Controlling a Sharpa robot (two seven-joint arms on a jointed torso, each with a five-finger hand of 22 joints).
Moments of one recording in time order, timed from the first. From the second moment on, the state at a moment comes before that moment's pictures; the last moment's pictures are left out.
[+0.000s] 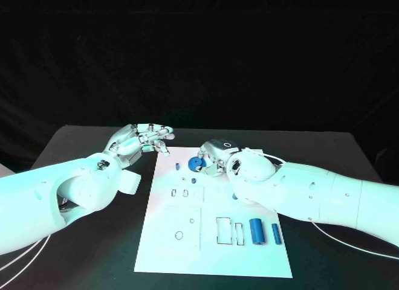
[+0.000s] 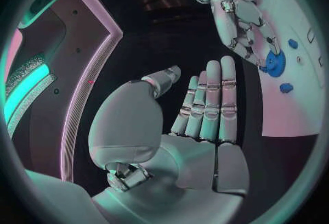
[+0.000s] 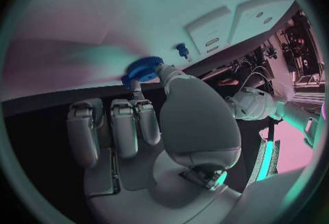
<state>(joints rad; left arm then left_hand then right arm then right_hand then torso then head) 1.19 -0.98 0.00 1.62 -0.10 -0.24 0.42 1.18 -0.16 0.62 0.00 0.05 0.85 0.21 0.28 0.29 1.11 0.14 0.08 0.09 1.06 0.07 0.72 0.60 0.18 0.99 0.16 0.76 0.40 1.24 -0.43 -0.15 1.25 -1.58 -0.38 -0.32 1.27 -0.17 0.29 0.29 0.32 0.88 0.16 0.14 0.44 1.47 0.08 1.53 1.31 1.47 0.01 1.55 1.31 0.01 1.47 0.11 1.57 1.31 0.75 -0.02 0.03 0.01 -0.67</state>
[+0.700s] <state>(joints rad) 1.19 -0.99 0.00 1.61 -0.10 -0.24 0.41 1.18 -0.16 0.62 0.00 0.05 0.85 0.21 0.28 0.29 1.11 0.14 0.08 0.09 1.06 0.07 0.72 0.60 0.18 0.98 0.16 0.76 0.40 1.26 -0.62 -0.14 1.42 -1.54 -0.46 -0.31 1.27 -0.18 0.32 0.27 0.34 0.88 0.16 0.14 0.44 1.47 0.08 1.53 1.31 1.47 0.01 1.55 1.31 0.01 1.47 0.11 1.57 1.31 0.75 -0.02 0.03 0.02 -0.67</state>
